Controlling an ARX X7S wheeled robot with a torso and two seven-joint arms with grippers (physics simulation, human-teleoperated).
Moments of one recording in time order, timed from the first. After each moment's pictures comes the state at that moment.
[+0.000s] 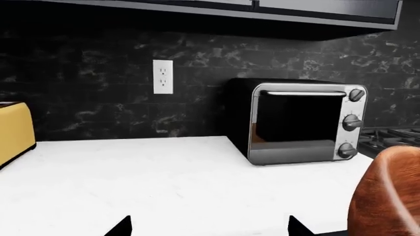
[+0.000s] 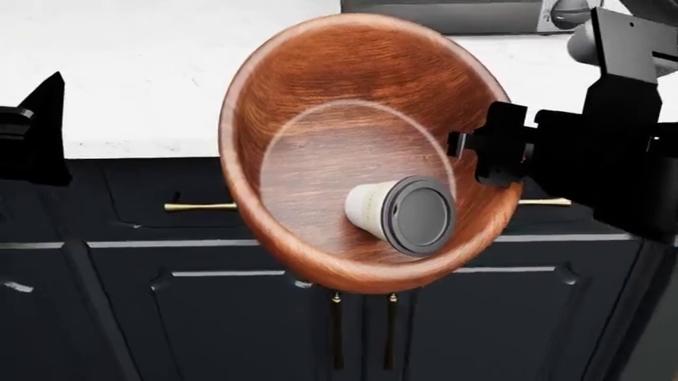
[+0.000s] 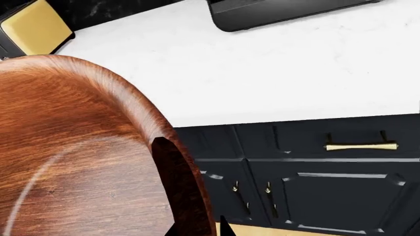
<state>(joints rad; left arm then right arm) -0.86 -0.73 0.29 0.31 -1.12 -0.68 -0.45 1.42 0.65 -0.73 0.56 1.44 0.99 0.13</state>
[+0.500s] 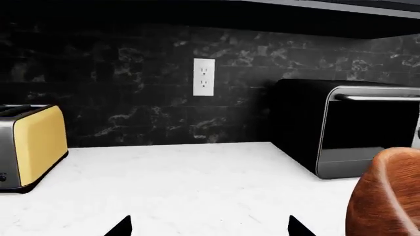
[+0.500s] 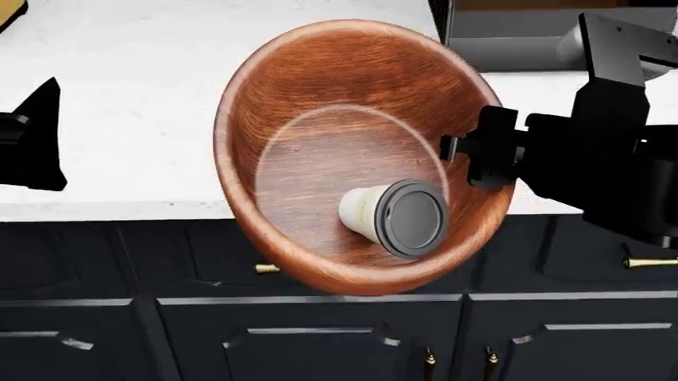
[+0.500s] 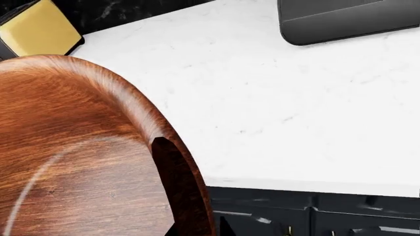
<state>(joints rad) -0.83 -0.74 0.28 0.31 -1.12 -0.67 -0.44 1.41 0.63 -0.75 0.58 1.42 0.97 0.12</state>
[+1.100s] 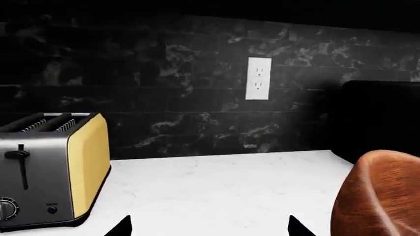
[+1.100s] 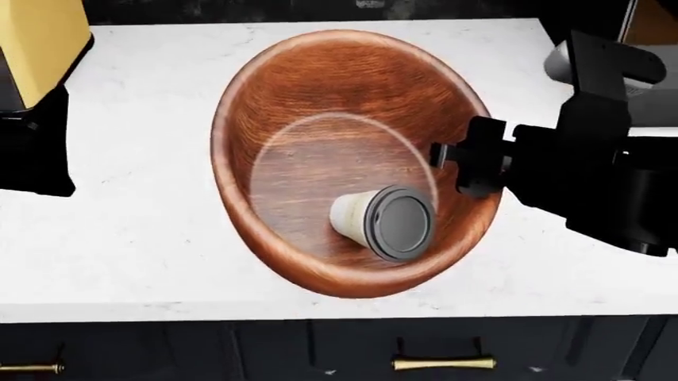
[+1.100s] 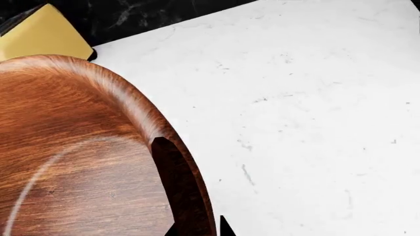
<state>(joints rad) -0.82 -0.73 0.29 0.31 -1.11 -0.66 -0.44 1.39 0.59 -0.75 0.65 1.41 0.93 0.09</state>
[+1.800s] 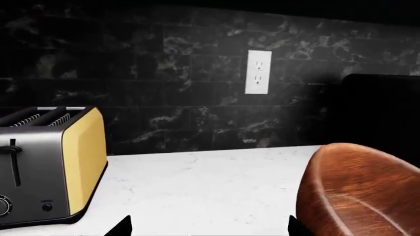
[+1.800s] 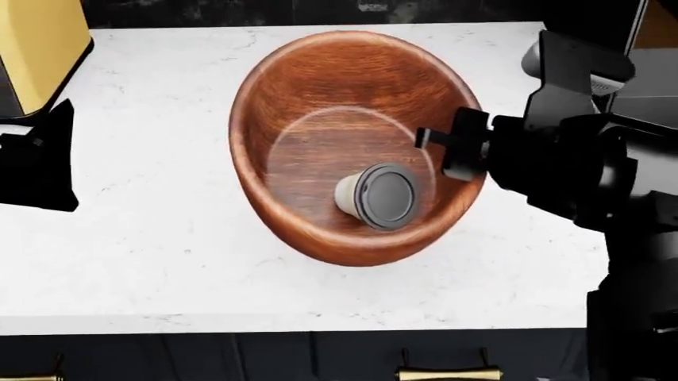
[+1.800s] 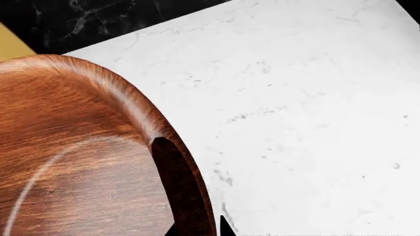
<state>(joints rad) -0.79 -0.74 0.29 0.33 -1.11 -0.65 -0.43 1.52 0.29 -0.65 1.24 0.94 0.79 -0.17</state>
